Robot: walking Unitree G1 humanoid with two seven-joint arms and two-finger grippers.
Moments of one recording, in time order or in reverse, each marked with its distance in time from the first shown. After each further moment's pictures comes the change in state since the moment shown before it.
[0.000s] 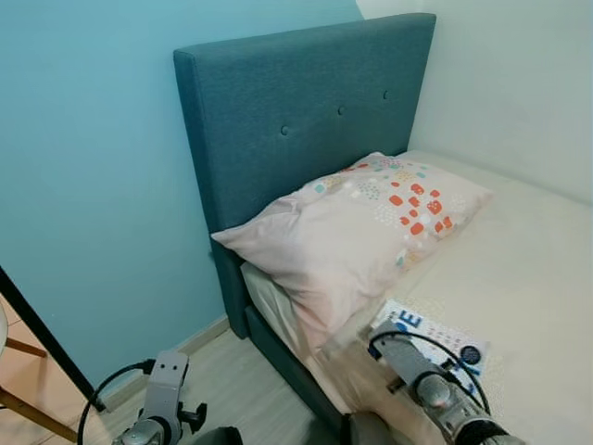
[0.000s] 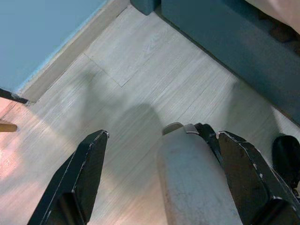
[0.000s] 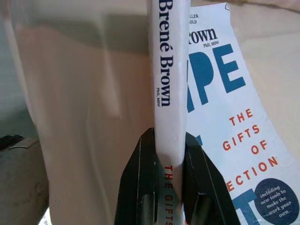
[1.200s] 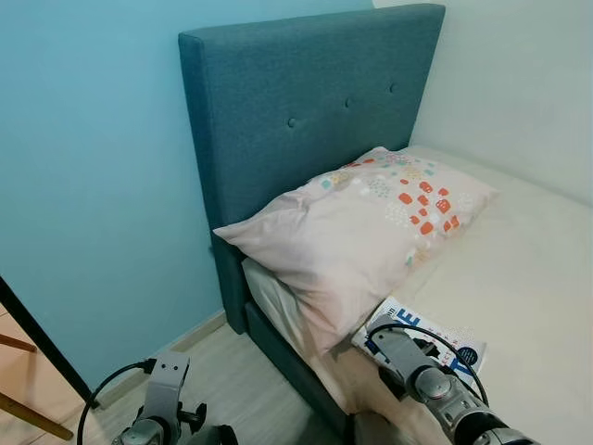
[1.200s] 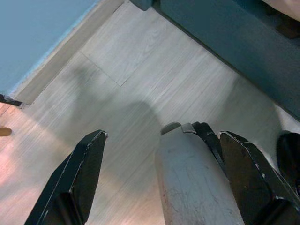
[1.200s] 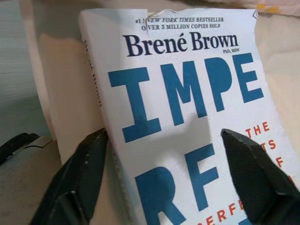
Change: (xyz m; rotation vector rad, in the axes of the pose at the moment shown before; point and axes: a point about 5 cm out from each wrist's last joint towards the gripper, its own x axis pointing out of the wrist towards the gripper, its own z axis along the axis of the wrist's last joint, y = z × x) left arm 0.000 -0.002 0.000 0.012 -0.008 -0.006; right arm -0.001 -0.010 -0.002 -0.044 0.014 0.013
